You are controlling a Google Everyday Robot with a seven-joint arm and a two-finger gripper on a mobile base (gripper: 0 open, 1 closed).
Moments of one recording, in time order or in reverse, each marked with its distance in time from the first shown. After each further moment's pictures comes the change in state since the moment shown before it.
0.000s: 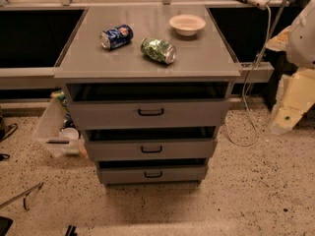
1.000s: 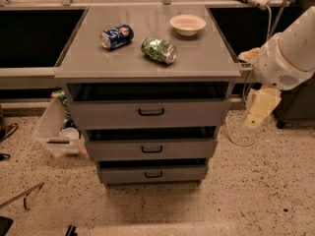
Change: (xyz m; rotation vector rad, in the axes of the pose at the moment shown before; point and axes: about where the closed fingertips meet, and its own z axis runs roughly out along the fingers) arm -0.009 -0.042 0.086 0.062 -0.128 -0.097
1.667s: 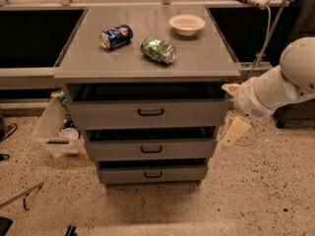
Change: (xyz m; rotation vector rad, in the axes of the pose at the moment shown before) arm 0.021 0.003 0.126 -0.039 -0.173 0.074
